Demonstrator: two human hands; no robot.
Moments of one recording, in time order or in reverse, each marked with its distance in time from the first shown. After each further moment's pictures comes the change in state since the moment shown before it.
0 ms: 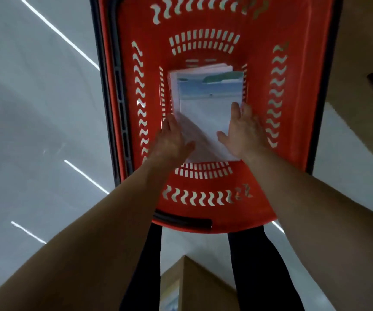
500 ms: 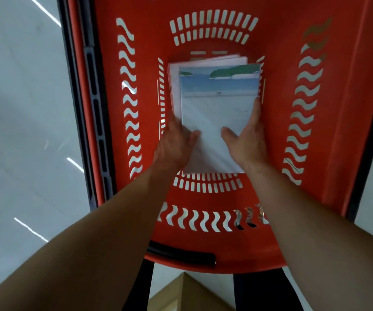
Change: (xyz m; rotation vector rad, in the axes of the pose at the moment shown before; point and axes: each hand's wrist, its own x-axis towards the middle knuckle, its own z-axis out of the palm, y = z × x) left_hand 0.060 -0.015 0.052 -0.268 0.154 -0.067; right_hand 0.048 0.018 0.082 0.590 0.152 0.189
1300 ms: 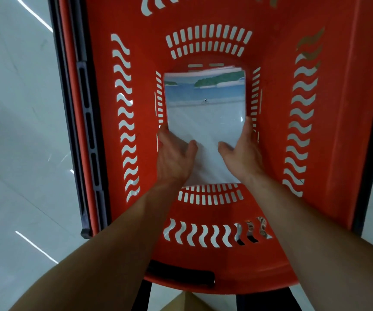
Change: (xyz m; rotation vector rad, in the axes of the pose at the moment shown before) left_hand -0.013 0.003 0.015 -0.291 0.195 -0.093; right_hand 0.000 0.007 0.008 -0.017 -0.070 -0.074
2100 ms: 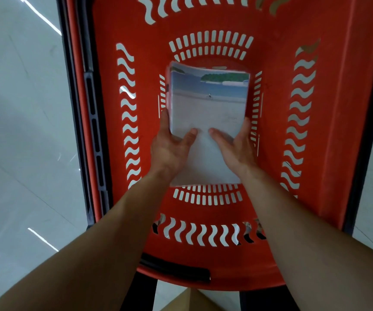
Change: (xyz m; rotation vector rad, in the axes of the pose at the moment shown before) left_hand 0.008 0.034 -0.037 -0.129 -0.134 0.004; right_hand 0.006 -0.017 0.006 0.258 -0.011 0.128
